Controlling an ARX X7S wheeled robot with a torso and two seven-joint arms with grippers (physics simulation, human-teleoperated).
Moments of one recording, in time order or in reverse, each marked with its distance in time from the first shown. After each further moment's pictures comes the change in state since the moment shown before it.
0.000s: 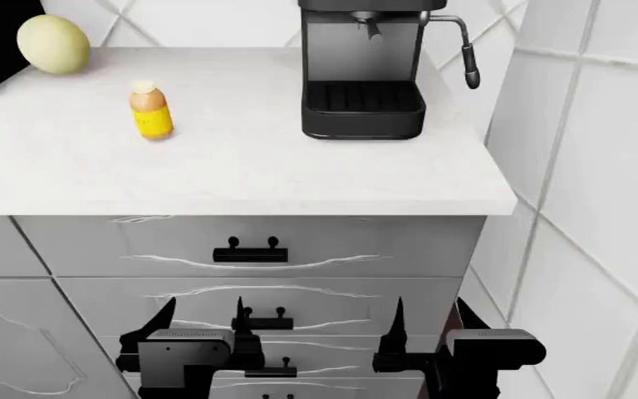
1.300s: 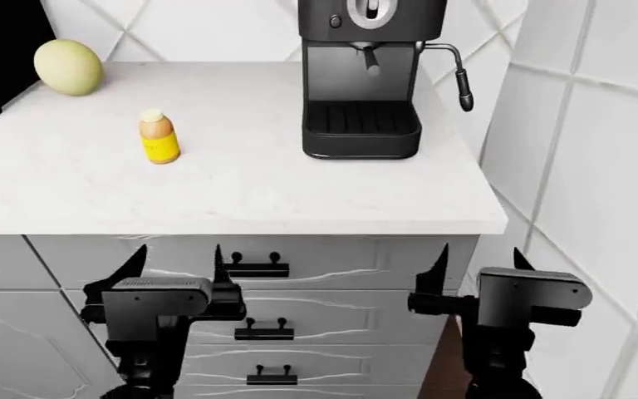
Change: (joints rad) left arm -0.102 -0.144 0.074 0.265 -0.097 -0.241 -0.132; right arm 0.147 0.114 -0.066 -0.283 -0.038 0.401 0.263
